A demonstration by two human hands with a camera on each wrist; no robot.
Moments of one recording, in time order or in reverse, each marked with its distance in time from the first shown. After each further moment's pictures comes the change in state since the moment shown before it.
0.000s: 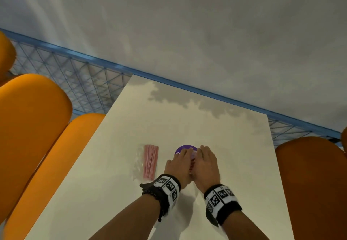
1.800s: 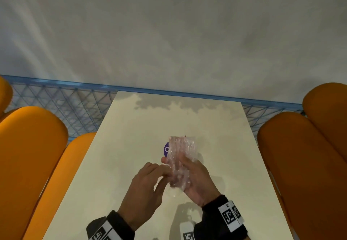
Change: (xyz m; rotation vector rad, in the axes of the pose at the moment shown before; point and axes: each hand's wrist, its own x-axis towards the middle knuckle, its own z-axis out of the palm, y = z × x) left_hand -0.193 0.031 -0.071 -0.129 0.487 0.488; right_hand -0.147 -0.036 -0.090 2.097 -0.270 0.059
